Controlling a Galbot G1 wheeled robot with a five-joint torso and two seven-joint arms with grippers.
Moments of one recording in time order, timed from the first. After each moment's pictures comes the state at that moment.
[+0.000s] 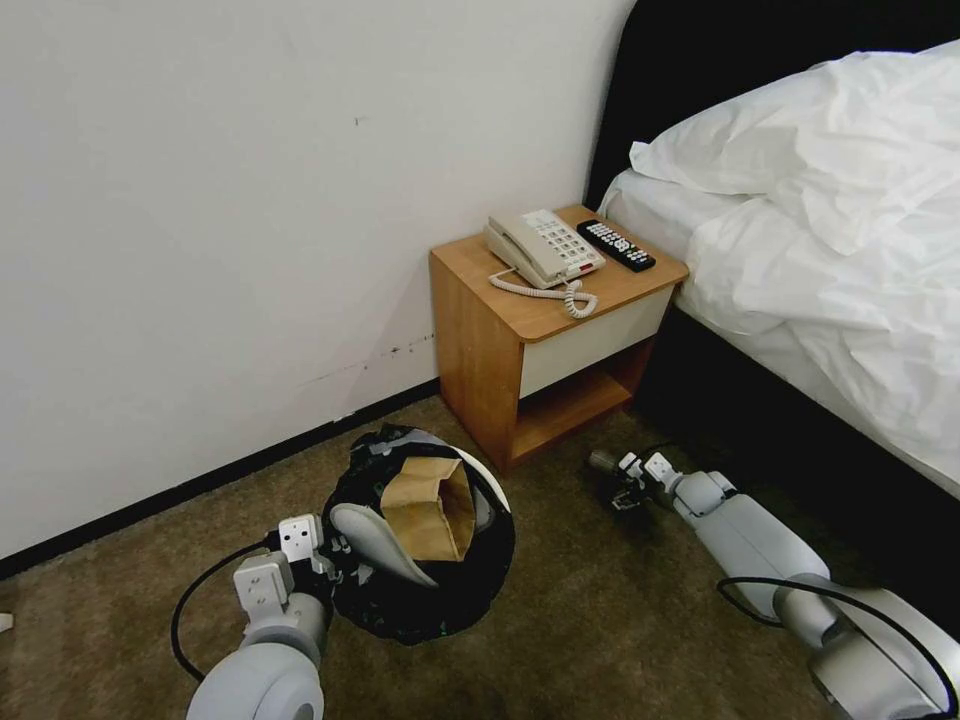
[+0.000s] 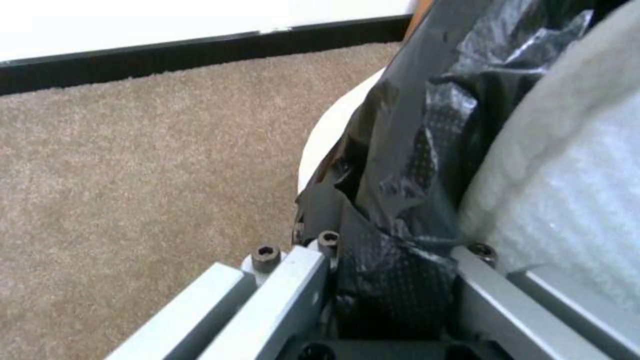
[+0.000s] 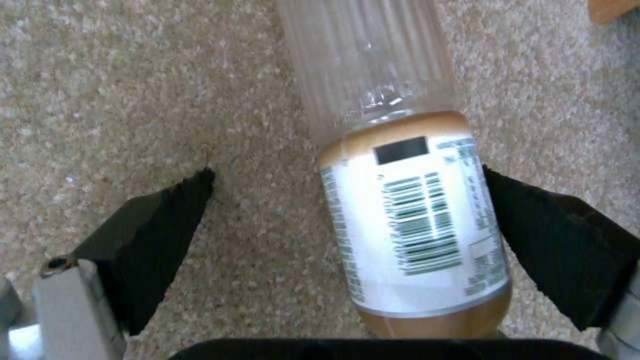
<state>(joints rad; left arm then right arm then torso) 1.60 -1.41 -0.43 -2.31 -0.45 0.65 -0.45 -0.44 1.17 -0.15 0.49 0.02 -0.05 -0.35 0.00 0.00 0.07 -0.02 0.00</state>
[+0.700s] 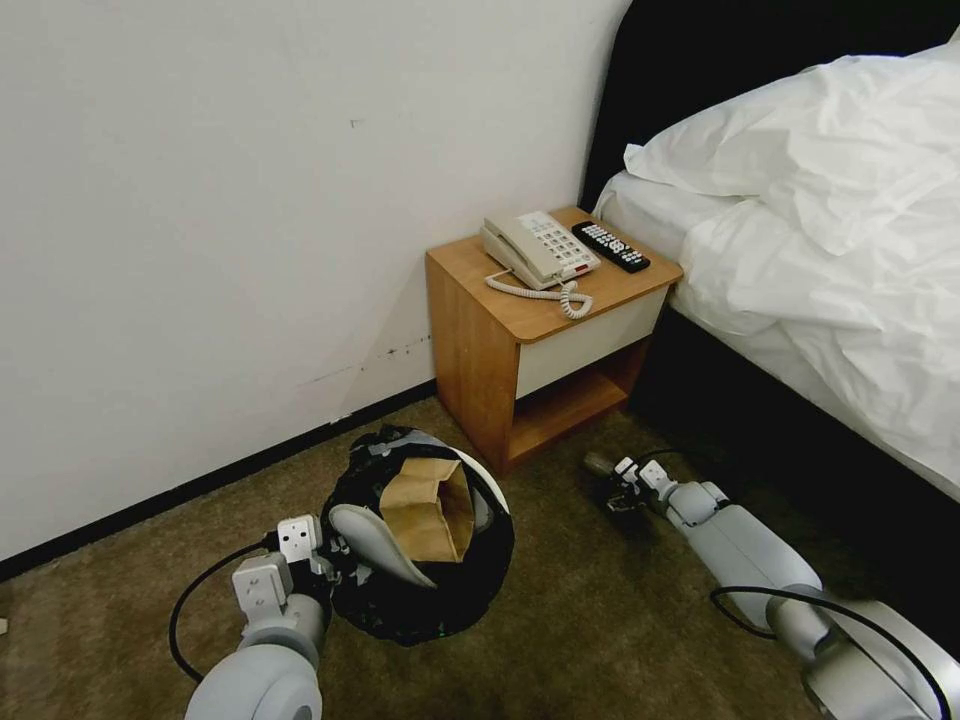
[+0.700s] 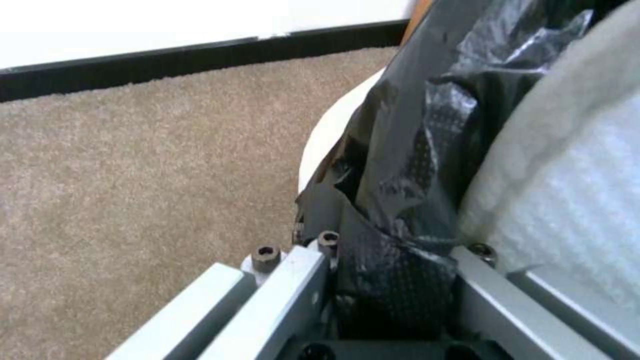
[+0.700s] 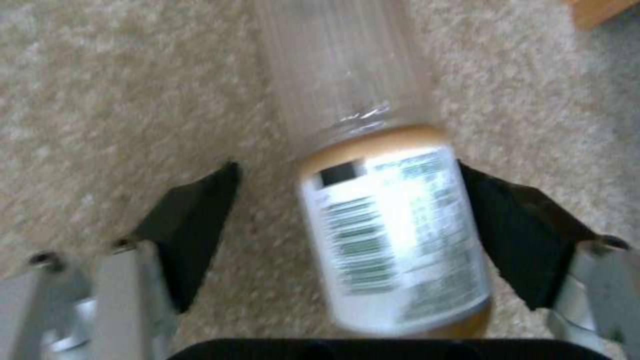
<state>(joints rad) 1.60 -1.41 -0.43 -2.31 -0.45 0.64 -0.45 -0.47 1.18 -0.13 0.51 0.02 -0.07 -0.28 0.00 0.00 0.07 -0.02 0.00</state>
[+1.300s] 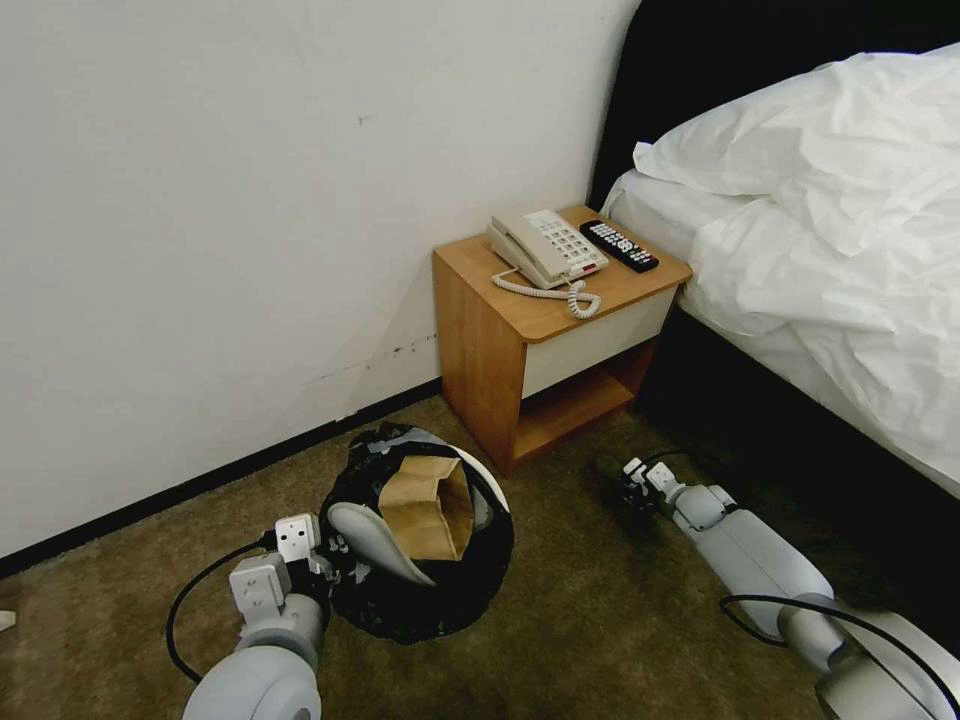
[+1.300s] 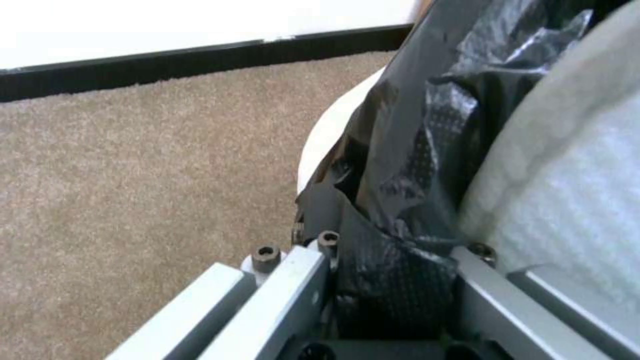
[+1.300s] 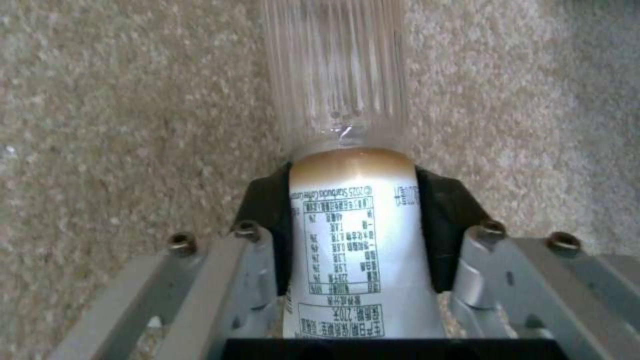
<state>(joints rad) 1.61 -1.42 -0.43 -2.33 -0.44 0.64 -0.45 -0.50 1.14 -0.12 0.56 0.03 -0.08 -0.25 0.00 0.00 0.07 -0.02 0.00</state>
